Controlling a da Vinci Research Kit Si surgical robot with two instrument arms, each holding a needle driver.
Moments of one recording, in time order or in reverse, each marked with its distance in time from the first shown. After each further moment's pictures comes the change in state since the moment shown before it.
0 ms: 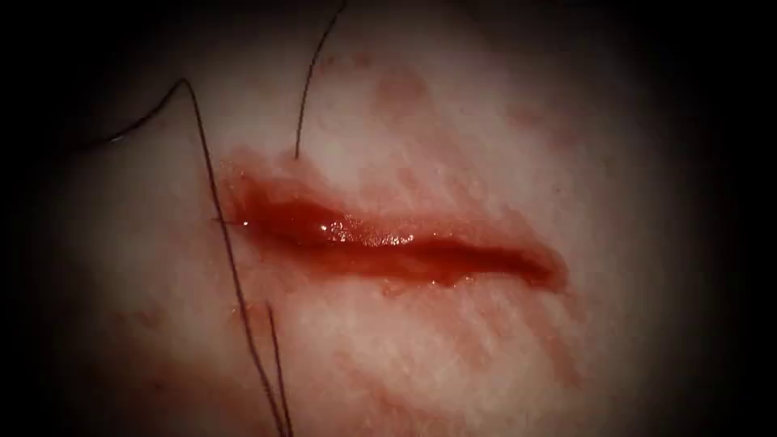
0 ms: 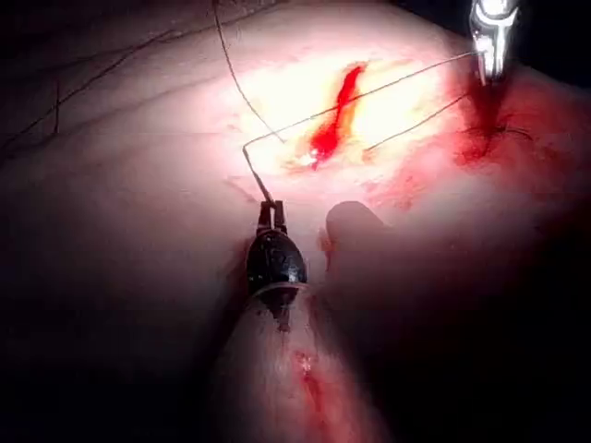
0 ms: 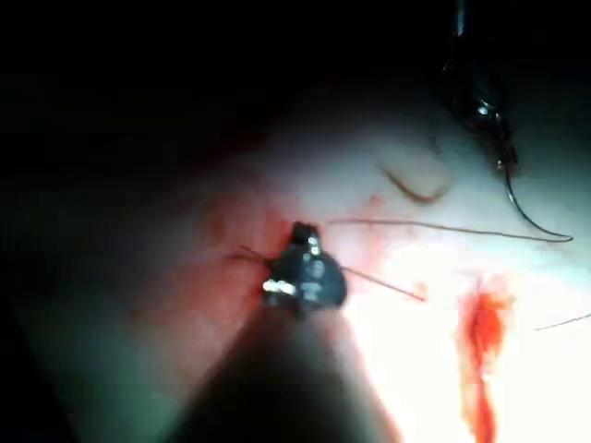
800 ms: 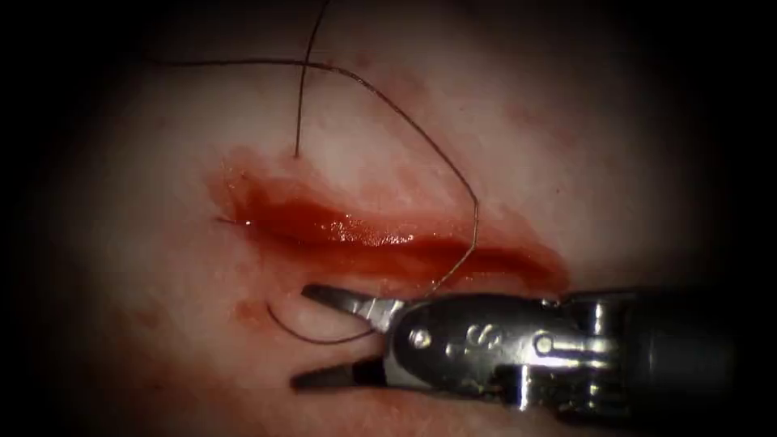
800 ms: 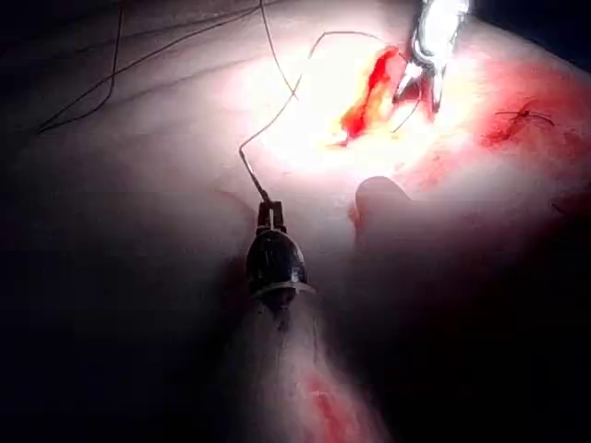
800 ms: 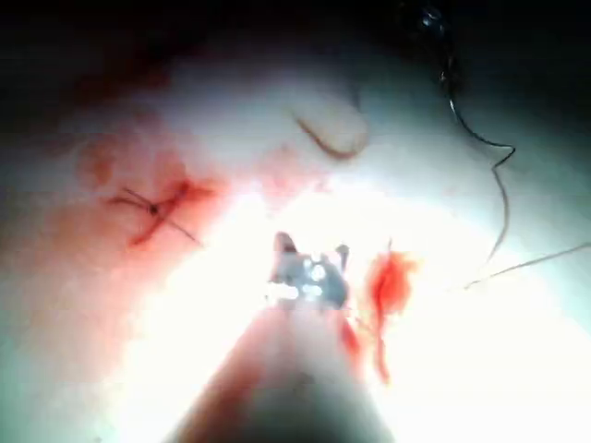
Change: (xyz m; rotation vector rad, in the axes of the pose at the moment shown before) right arm -0.006 0.012 0.005 -0.164 -0.099 -0.126; left arm 0.000 -0.003 -0.006 0.105 -0.038 -0.042
